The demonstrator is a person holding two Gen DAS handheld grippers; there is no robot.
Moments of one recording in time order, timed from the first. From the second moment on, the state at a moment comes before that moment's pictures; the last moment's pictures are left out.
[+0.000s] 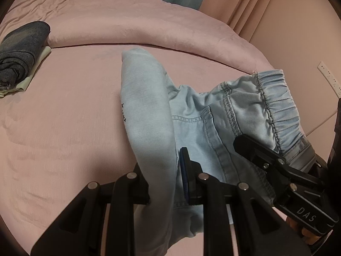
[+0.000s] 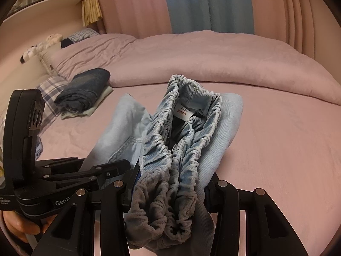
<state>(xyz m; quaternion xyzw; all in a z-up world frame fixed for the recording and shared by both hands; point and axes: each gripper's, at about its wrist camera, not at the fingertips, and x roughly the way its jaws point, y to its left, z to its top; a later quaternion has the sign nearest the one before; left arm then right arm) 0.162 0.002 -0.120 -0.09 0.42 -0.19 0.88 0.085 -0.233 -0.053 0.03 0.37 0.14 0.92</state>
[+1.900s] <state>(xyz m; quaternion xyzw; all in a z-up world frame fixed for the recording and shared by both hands) 0.179 -0.010 -0.121 -0.07 0.45 -0.17 0.87 0.125 -0.234 -0.074 0.04 0.39 0.14 0.91</state>
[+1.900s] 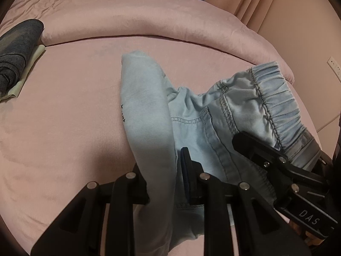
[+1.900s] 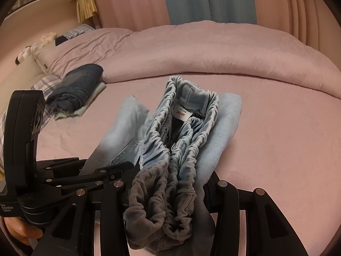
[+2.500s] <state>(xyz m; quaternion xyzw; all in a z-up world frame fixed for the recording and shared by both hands) 0.183 -0.012 -0.126 -0.06 0.45 -0.17 0.88 0.133 -0.240 -0.083 0.05 0.40 0.14 0.90</state>
